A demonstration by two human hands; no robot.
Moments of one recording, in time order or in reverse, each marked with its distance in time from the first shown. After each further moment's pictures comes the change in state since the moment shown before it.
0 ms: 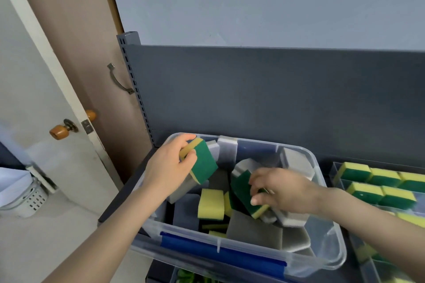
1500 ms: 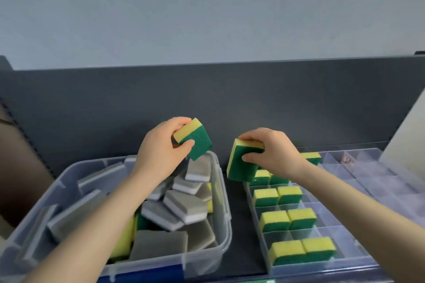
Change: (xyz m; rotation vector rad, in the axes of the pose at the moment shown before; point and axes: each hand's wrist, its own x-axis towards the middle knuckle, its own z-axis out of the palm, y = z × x) left_hand 0.023 0.173 0.080 -0.276 -0.069 0.348; right_hand -0.144 0.090 -0.045 0.274 0.706 0.425
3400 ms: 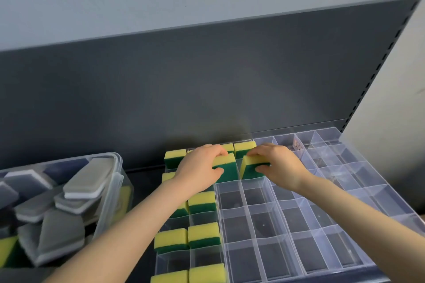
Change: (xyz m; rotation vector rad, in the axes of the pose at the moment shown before) left_hand 0.032 0.123 0.296 0.286 -0.590 0.008; right_hand -0.024 0.293 -0.044 -0.097 -0.208 0.125
